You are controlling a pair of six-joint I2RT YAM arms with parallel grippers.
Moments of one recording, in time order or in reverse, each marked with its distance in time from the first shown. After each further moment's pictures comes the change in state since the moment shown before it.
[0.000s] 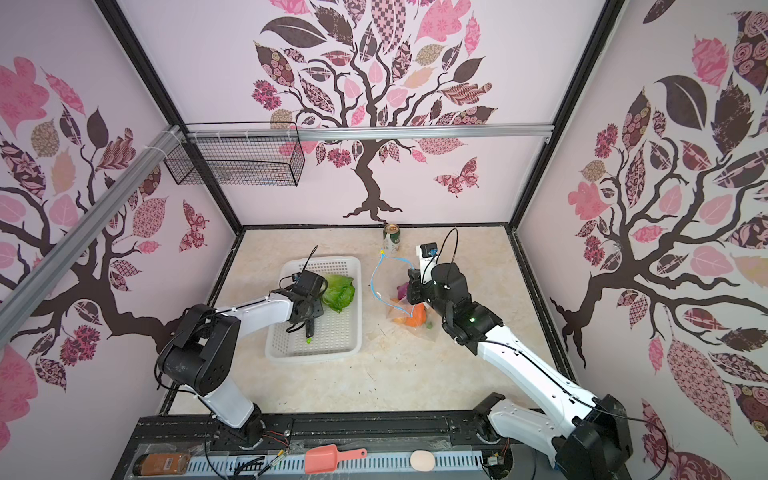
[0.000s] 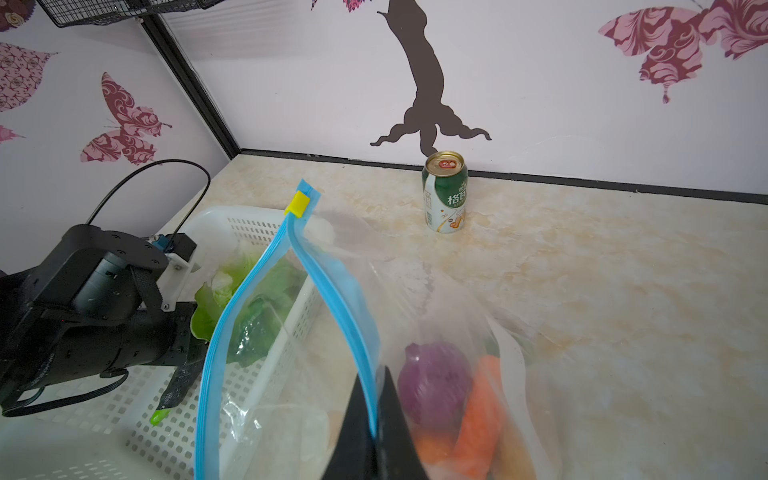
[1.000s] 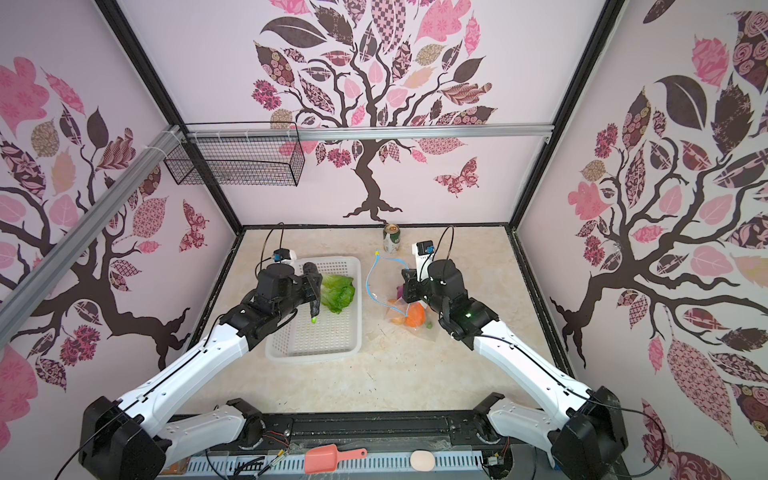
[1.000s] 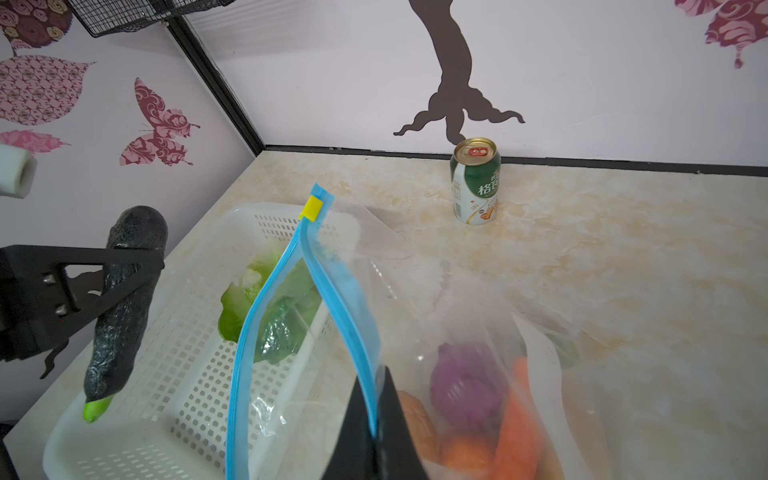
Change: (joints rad) left arm -0.127 -0.550 -0.035 0.177 0.158 0.026; right arm 0.000 0.057 0.035 0.003 -0.085 0.070
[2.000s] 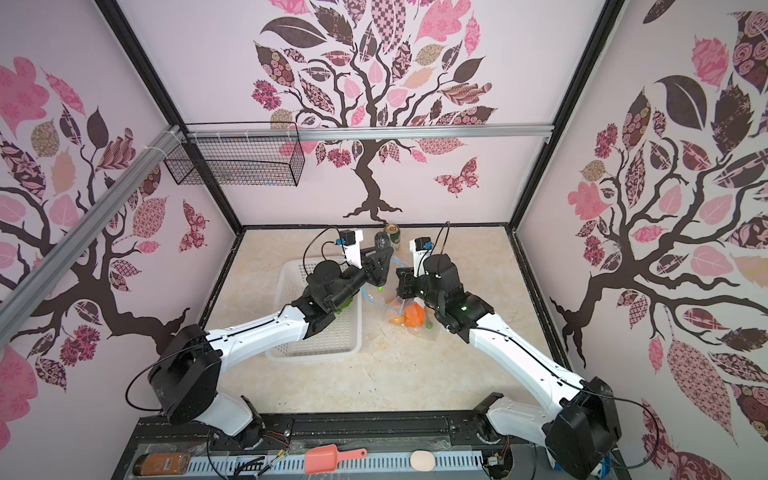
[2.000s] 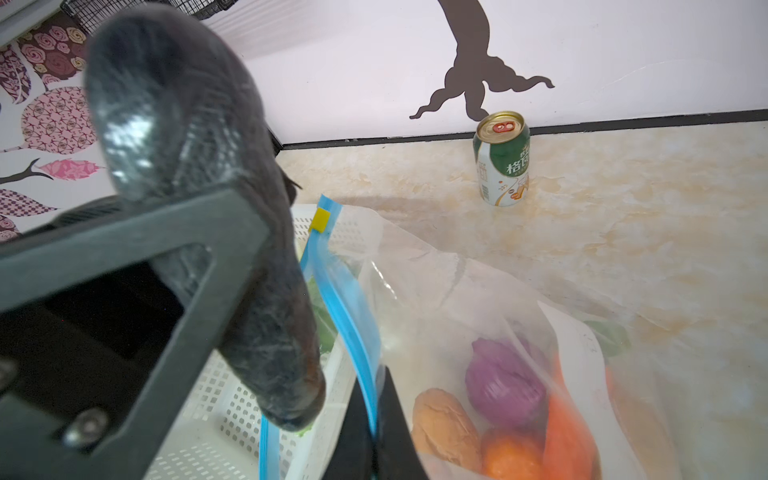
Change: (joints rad) left arm -0.253 0.446 0.126 0.893 0.117 0.199; right arm 0.000 0.043 0.051 -0.027 -0.053 0.111
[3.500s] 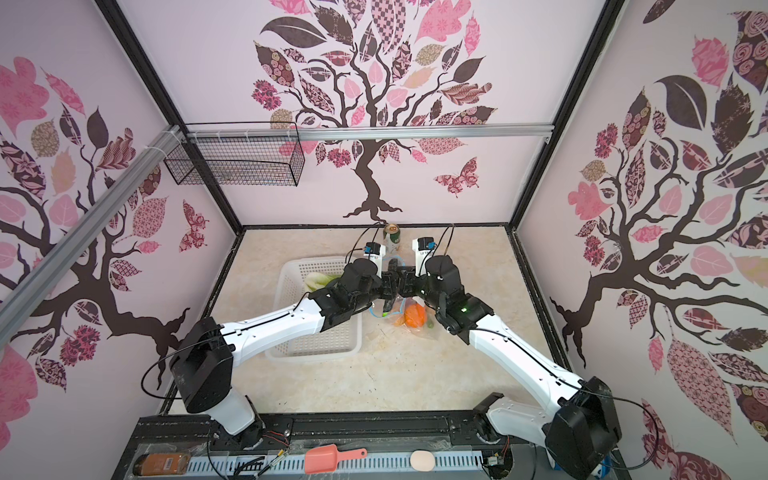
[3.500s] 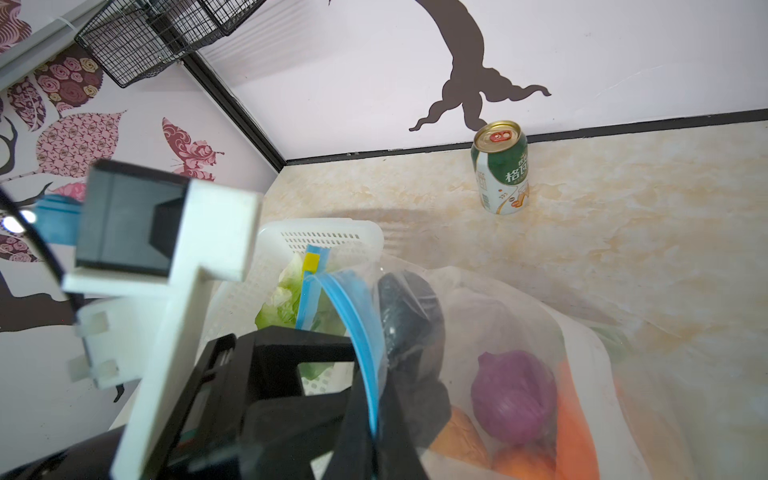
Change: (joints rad) left arm -0.087 0.106 0.237 -0.683 -0.076 -0.180; right arm -0.005 -0.003 -0.041 0.076 0.000 0.022
